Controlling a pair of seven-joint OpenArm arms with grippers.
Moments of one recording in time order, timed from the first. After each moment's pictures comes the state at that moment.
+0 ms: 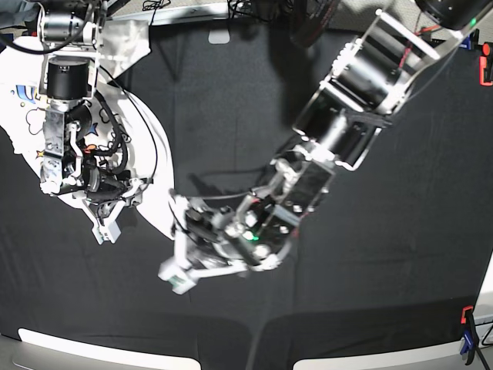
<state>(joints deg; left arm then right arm) -33.0 7.8 35.1 65.8 -17.2 -16.7 50.1 14.8 18.8 7.0 64.7 17.6 31.3 -48.8</state>
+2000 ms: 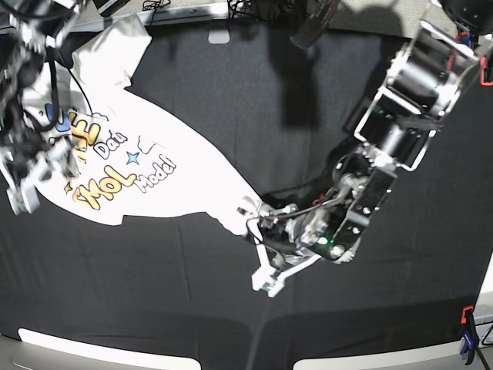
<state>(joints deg) -32.8 -4.2 32.3 61.9 -28.6 -6.3 48.6 -4.3 19.2 38.2 102.9 27.3 39.6 -68.9</state>
